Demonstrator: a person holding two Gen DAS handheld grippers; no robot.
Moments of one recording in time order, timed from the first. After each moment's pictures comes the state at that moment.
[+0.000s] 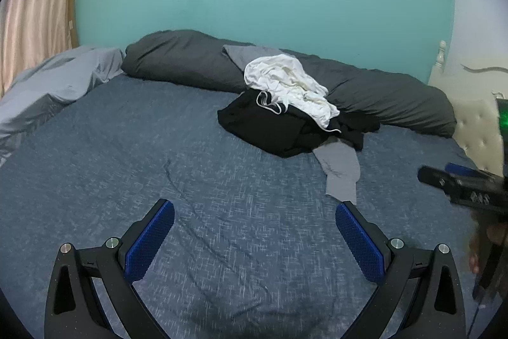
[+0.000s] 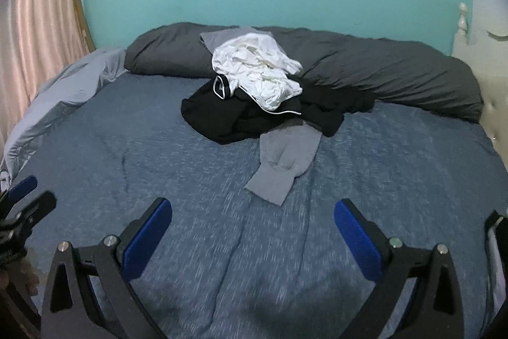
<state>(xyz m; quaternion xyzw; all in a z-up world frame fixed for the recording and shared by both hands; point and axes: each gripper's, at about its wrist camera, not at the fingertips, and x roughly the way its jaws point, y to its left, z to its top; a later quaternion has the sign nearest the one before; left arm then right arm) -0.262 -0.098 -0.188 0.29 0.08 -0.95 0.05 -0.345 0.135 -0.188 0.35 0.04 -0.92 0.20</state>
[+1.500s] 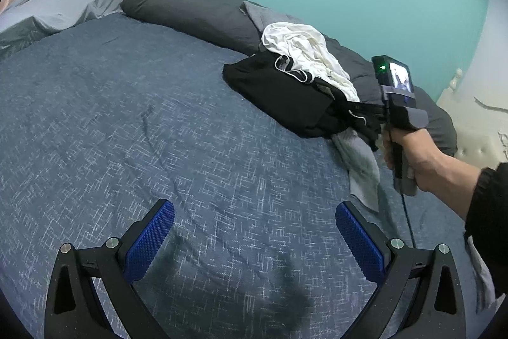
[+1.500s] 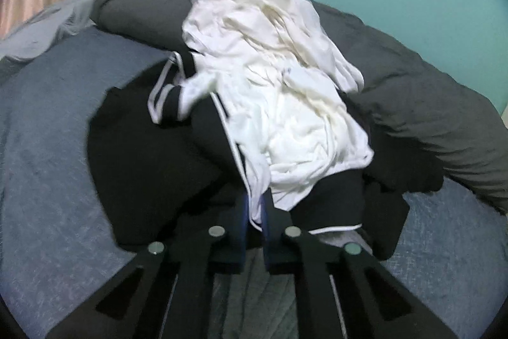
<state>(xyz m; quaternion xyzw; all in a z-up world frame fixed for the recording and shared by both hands) -0.330 -0.153 -0.290 0.32 0.20 -0.93 0.03 -0.635 -0.003 -0.295 0.34 0.18 -0.90 0.20</state>
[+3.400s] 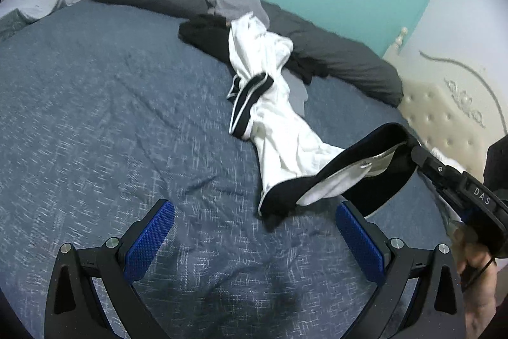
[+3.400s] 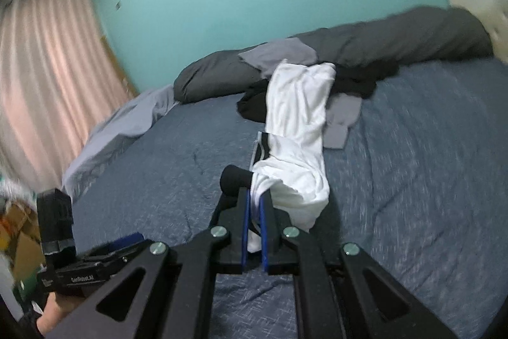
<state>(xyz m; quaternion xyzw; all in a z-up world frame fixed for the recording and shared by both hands) -0.171 -0.086 -0.286 0.36 0.18 -0.91 -0.09 -0.198 0.163 -0.244 0.30 -0.12 -0.91 0.28</state>
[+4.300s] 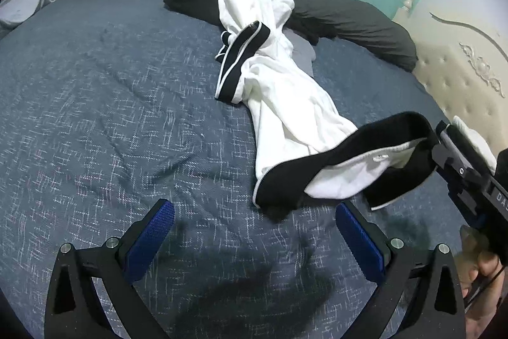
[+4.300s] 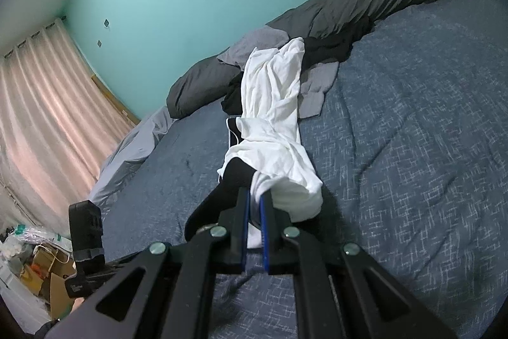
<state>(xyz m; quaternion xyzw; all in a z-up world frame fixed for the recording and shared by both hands) -0.213 -0.048 -0.326 0.42 0.13 -0.89 -0.08 -0.213 0.212 -0.306 0.31 -0.23 -0.88 0.29</state>
